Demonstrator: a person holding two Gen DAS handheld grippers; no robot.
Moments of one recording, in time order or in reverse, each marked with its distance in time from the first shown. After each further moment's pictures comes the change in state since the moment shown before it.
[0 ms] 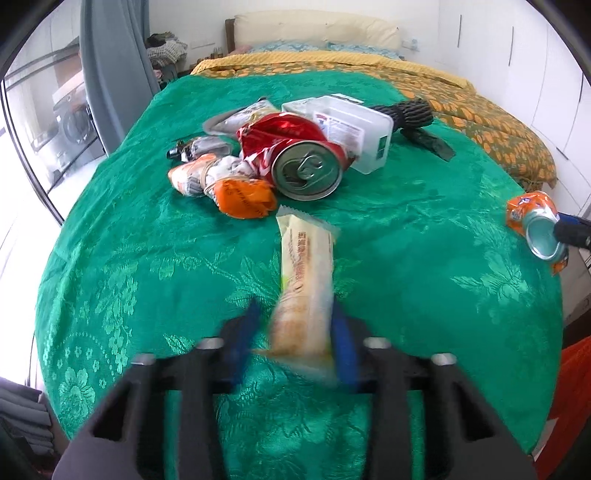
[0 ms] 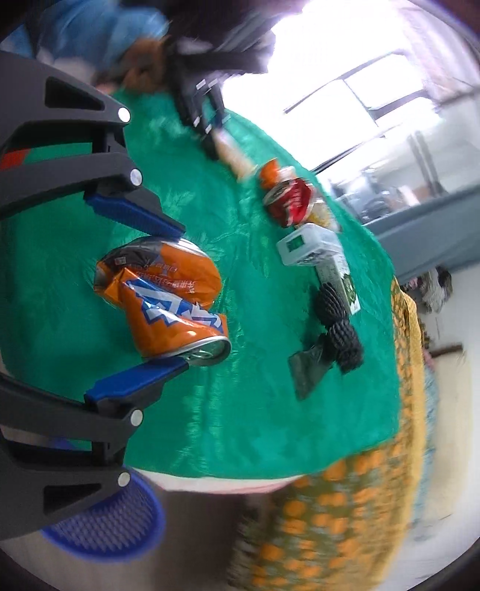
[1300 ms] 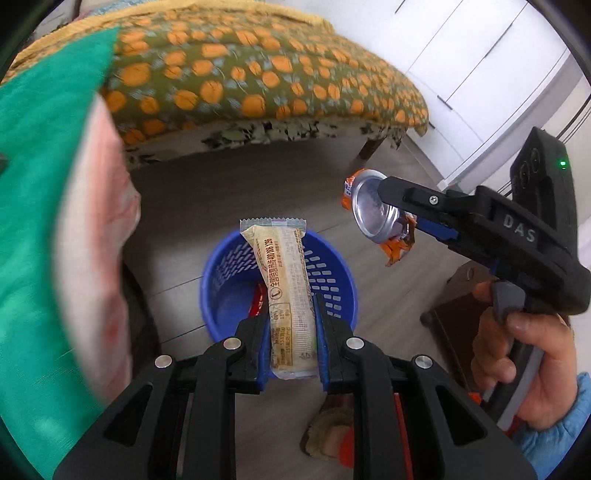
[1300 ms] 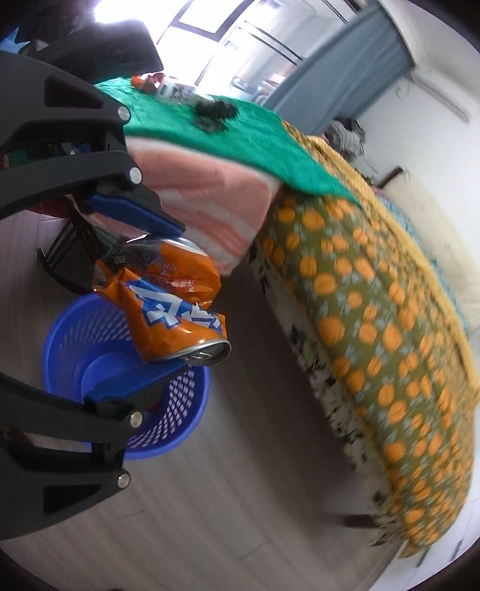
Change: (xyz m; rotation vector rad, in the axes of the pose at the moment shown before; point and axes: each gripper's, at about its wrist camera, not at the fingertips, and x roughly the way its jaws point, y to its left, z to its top) left arm 0.095 -0.418 0.077 0.139 0.225 -0.557; right arm -0.124 -0.285 -0.052 0.552 -0.146 -0.230
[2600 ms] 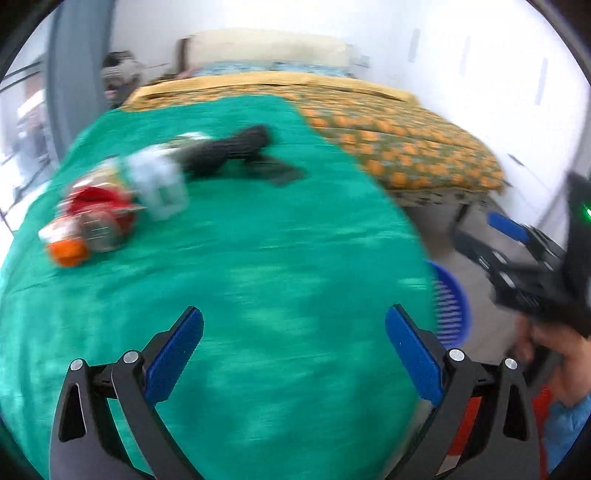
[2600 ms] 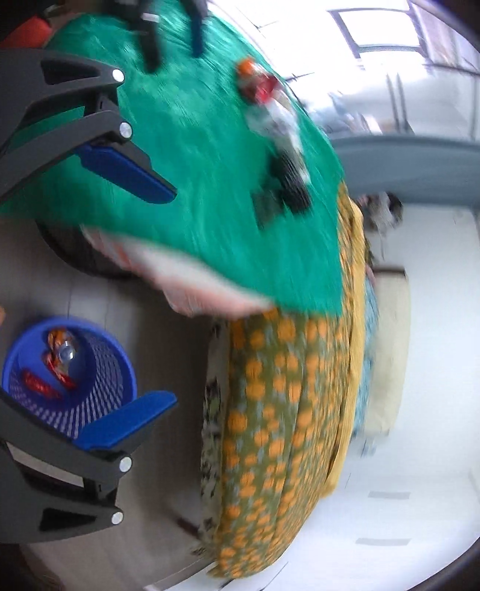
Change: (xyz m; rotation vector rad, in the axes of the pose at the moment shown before) left arm -0.214 0.145 -0.120 -0.096 -0.314 0.421; right arm 0.008 0.211 -0.114 -0.644 -0.225 -0.119
